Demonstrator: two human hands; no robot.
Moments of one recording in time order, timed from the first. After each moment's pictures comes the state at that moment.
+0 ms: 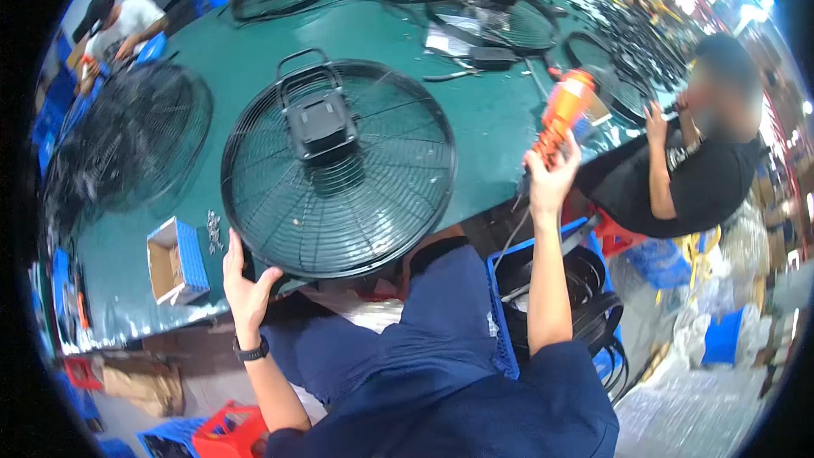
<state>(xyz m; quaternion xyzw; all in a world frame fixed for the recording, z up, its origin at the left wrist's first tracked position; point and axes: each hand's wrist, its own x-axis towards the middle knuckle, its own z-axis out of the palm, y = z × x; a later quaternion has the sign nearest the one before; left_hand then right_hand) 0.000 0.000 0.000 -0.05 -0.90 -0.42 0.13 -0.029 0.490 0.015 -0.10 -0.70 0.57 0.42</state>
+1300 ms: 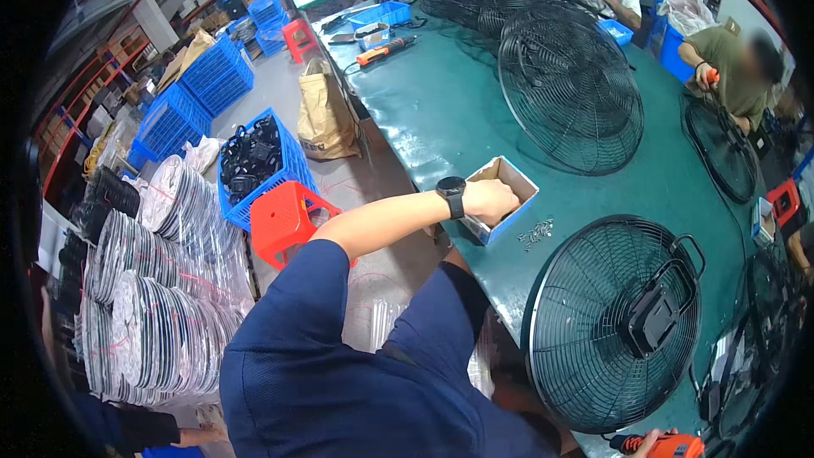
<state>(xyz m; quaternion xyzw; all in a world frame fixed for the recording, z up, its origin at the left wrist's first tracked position) -0.069 -0.137 0.053 -0.04 -0.99 -0.07 -0.13 -0.056 0.391 0.088 -0.06 -0.77 0.56 0.30</state>
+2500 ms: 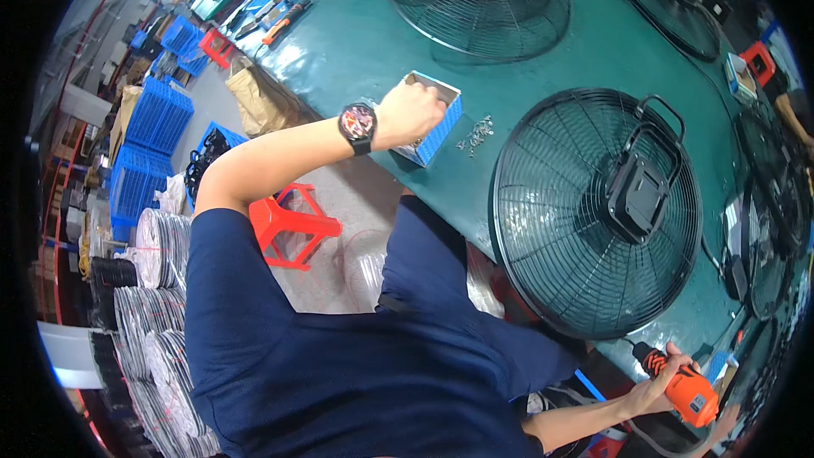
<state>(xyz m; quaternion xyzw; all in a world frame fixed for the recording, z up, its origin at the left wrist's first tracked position) -0.059 -0.132 0.082 -0.12 -0.97 0.19 0.02 -0.046 0.422 0.065 0.03 -0.73 0.59 0.33</state>
